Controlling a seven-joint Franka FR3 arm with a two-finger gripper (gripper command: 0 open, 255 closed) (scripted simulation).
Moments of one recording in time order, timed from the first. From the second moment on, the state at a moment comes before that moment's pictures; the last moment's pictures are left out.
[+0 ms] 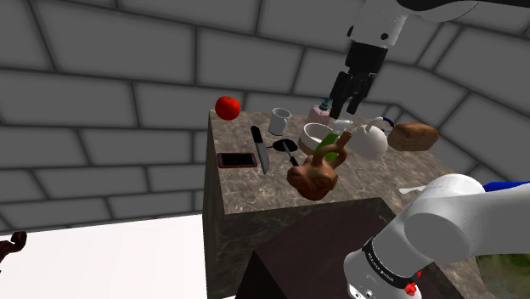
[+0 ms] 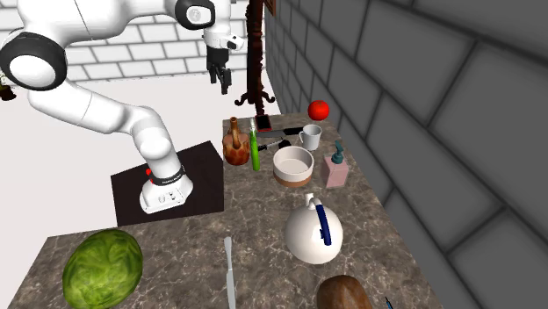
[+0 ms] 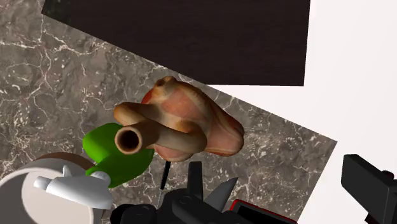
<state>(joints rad) 0.01 -0.75 0.03 -2.39 0.09 1.52 -0.04</state>
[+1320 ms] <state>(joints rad) -0.11 -0.21 -0.20 -2.07 0.00 1.73 -0.26</state>
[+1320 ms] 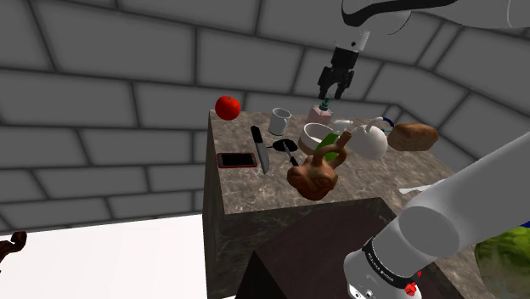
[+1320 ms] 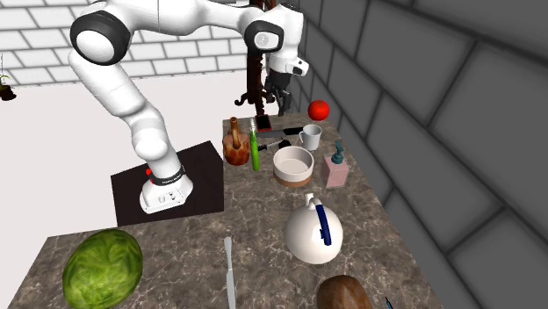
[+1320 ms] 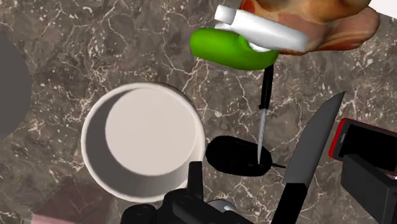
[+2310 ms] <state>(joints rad) -0.25 0.35 -0.31 -1.52 0.13 1.71 -0.43</state>
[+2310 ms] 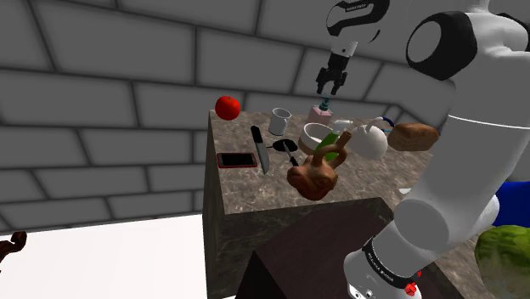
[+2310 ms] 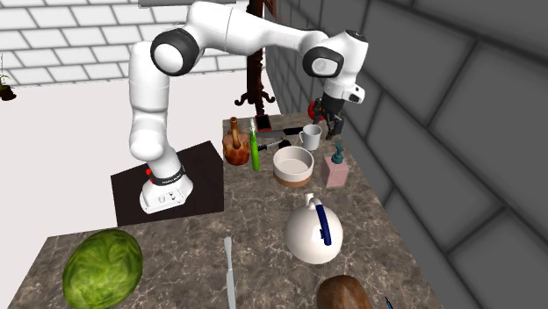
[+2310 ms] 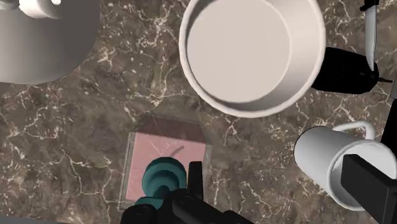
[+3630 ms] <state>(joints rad) -0.35 0.62 -0.31 -1.25 0.21 1.71 -0.48</state>
